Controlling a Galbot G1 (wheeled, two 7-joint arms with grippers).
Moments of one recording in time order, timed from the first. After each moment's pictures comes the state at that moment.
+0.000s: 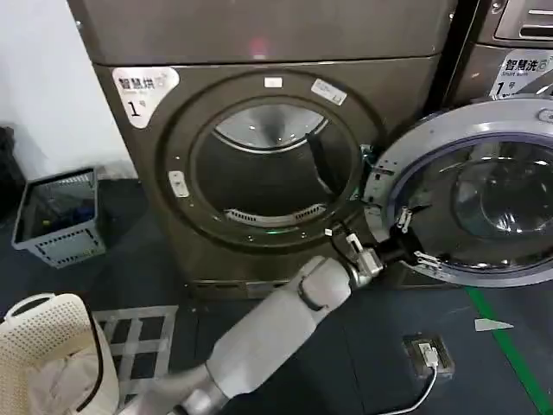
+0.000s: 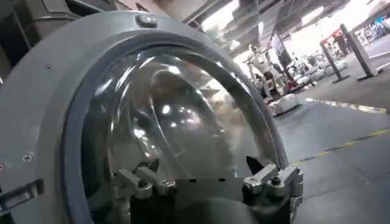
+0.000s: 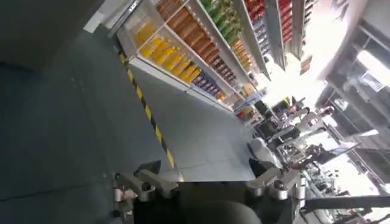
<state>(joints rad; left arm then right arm) 0.46 -1.61 0.36 -1.35 -0.02 -0.09 0.29 -2.11 1.21 1.95 1.67 0.18 -0.12 -0.30</state>
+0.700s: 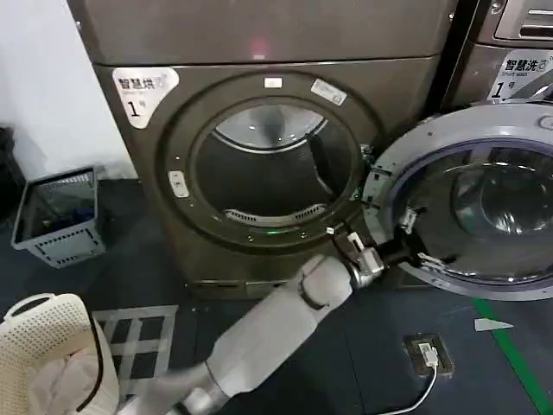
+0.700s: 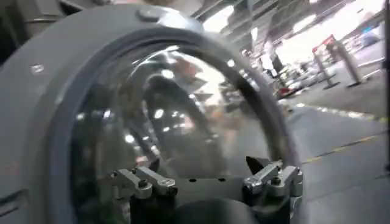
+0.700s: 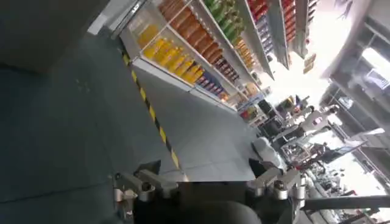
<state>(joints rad) 0.45 -1.61 0.38 -1.38 -0.07 -0.08 0.35 -2.11 1.20 1.94 1.67 0.19 -0.13 -0.30</state>
